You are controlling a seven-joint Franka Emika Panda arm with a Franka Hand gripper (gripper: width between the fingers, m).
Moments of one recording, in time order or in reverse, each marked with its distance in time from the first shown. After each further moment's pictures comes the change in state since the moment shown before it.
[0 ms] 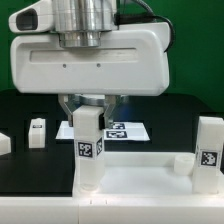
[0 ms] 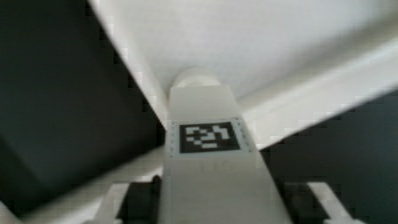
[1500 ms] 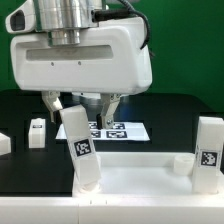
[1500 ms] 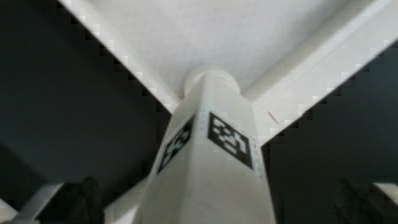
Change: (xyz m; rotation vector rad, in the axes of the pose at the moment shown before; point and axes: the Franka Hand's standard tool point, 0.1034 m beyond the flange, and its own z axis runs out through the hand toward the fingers) arm 0.008 0.012 -0.006 0.015 -0.010 -0.164
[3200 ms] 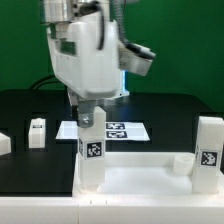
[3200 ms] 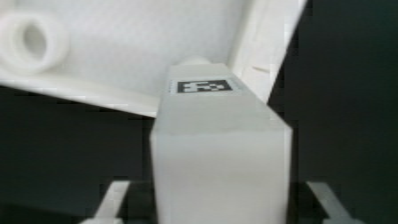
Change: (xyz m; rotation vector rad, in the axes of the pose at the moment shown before) arm 0.006 -0.002 -0.004 -0.013 0.010 0.861
